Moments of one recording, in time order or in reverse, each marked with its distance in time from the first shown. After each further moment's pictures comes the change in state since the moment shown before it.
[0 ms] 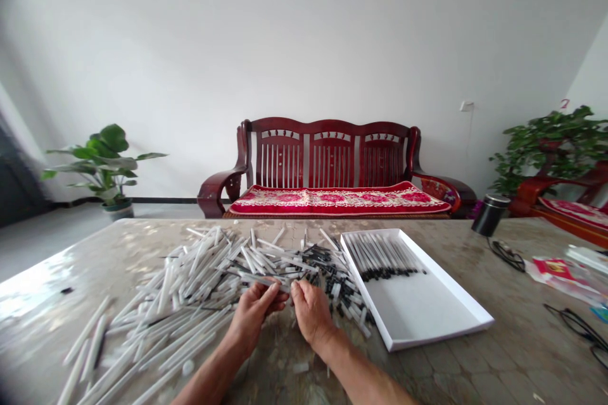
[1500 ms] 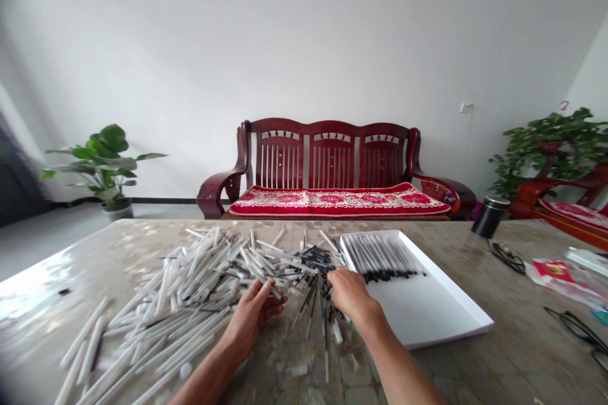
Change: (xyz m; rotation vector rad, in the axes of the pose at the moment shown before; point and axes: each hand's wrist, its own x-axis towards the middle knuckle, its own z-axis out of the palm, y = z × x) left_hand -0.001 0.004 -0.002 0.011 -0.024 -0.078; right_hand 0.031 -0.007 -0.095 -0.926 -0.406 0.096
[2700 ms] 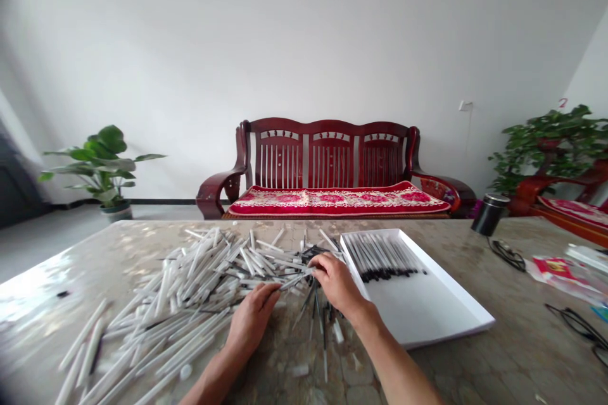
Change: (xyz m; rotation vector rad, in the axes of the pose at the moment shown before) left_hand 0.002 0.004 -0.011 1.131 0.058 0.386; right_hand 0.020 -0.010 0.017 0.752 0.406 -0.287
